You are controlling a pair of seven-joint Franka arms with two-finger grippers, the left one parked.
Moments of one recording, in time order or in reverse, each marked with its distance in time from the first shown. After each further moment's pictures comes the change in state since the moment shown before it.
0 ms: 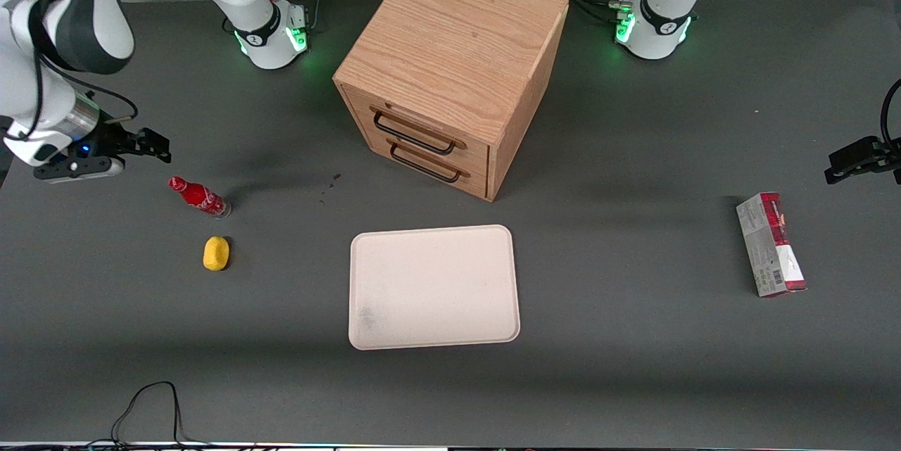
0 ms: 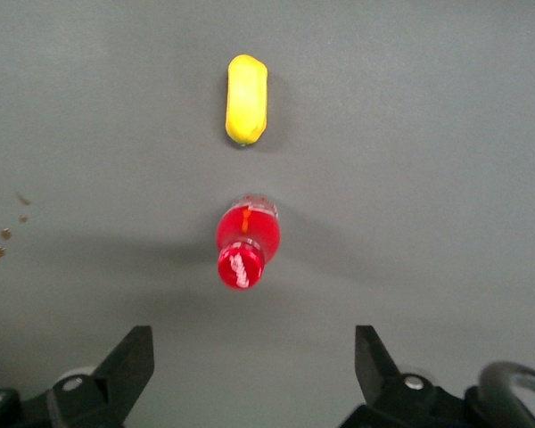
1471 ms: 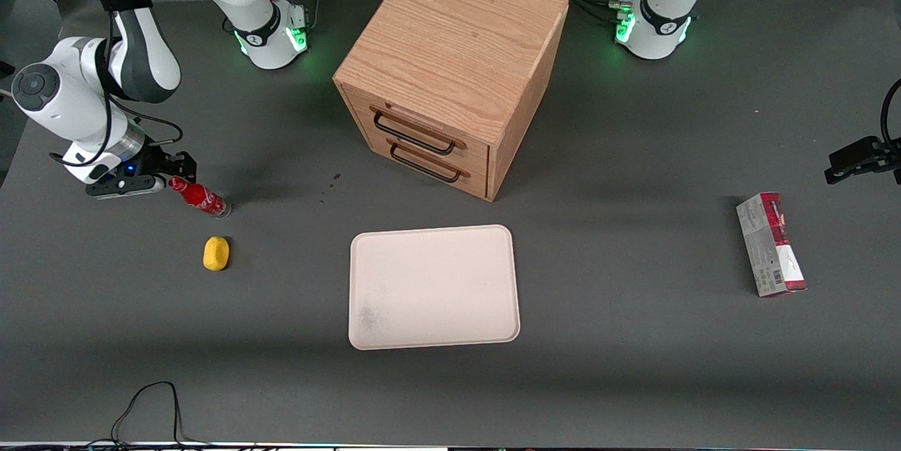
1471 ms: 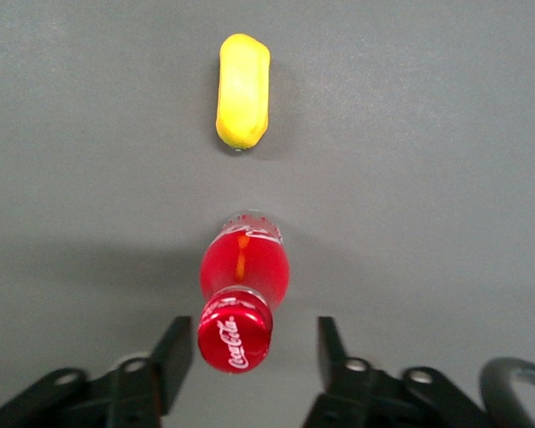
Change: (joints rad) arm -0.001 0.082 -0.001 -0.136 0.000 0.257 0.007
